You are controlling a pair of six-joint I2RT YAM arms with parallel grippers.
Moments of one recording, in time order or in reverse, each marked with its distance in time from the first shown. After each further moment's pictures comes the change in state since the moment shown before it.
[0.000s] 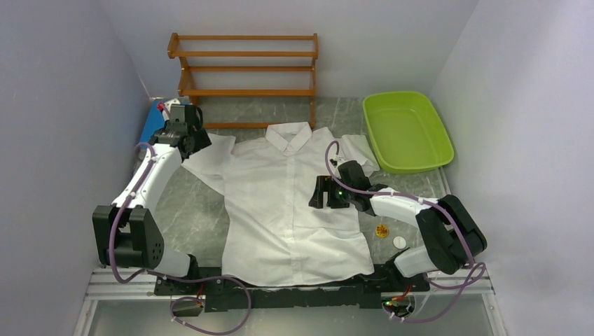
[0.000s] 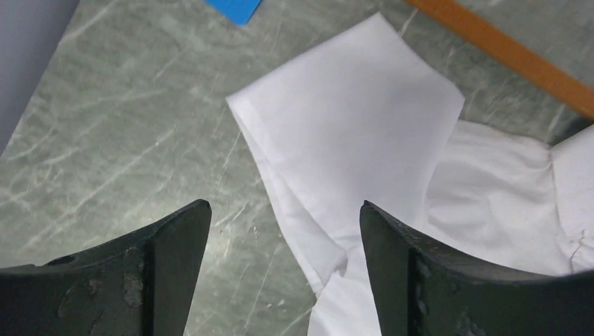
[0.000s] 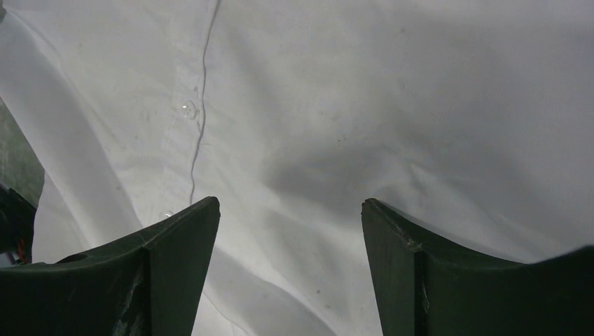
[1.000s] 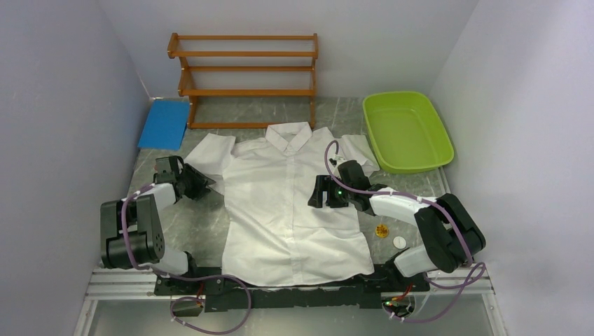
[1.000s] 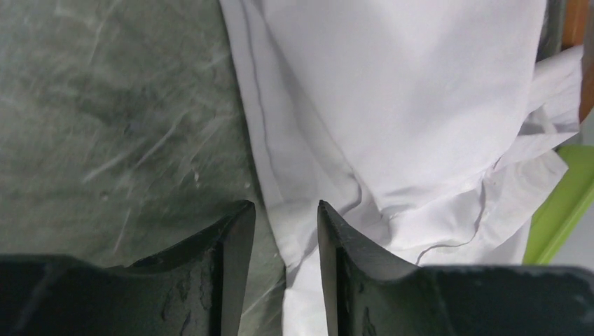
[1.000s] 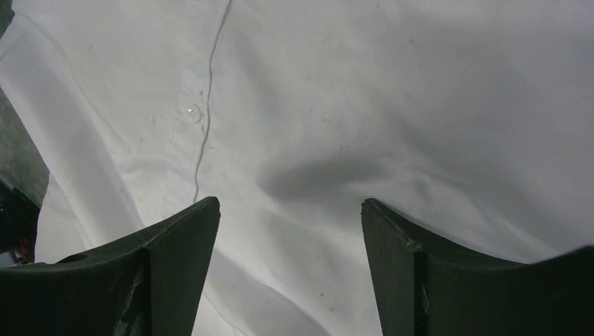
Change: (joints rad) left arm 0.269 0.006 -0.634 0.521 0.689 -0.325; right arm 0.000 0.013 0.000 0.027 -0.012 -0.003
